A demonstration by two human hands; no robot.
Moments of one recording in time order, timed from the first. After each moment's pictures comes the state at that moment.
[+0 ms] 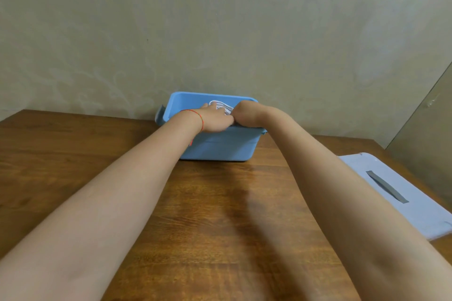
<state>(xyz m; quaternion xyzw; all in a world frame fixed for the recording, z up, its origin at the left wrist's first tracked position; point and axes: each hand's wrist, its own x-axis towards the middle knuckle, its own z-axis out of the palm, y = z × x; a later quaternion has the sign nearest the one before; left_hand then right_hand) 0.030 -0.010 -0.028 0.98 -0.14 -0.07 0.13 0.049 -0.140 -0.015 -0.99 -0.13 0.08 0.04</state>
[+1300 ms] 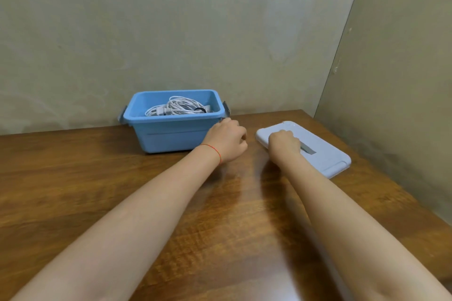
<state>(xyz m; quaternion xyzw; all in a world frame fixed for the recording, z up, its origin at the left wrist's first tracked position) -0.058 -0.198 -0.079 0.94 -0.32 0.11 0.09 -0.069 -0.367 -0.100 -0.99 0.15 0.00 -0.08</state>
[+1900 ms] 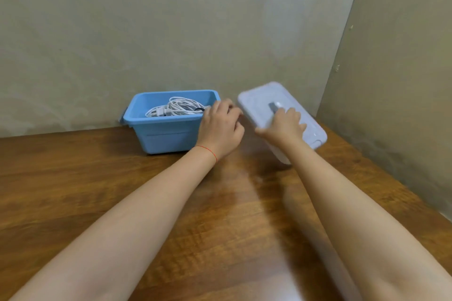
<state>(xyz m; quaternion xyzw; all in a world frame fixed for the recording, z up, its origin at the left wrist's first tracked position) -0.049 -0.198 -0.084 0.87 -0.28 0.34 0.20 -0.062 -0.371 -0.077 -0.96 0.20 -0.13 0.16</state>
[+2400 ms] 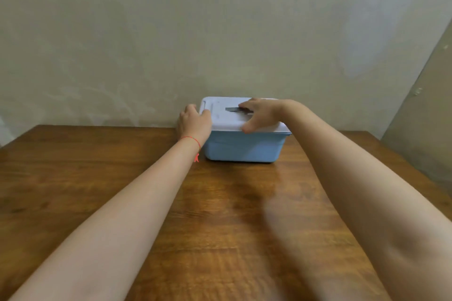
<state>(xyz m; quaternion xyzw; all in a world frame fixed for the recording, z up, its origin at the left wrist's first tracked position) 0.003 -0.015 -0.061 0.85 0.12 0.18 0.47 0.021 -0.200 0.009 -0.98 -0.15 0.09 0.03</state>
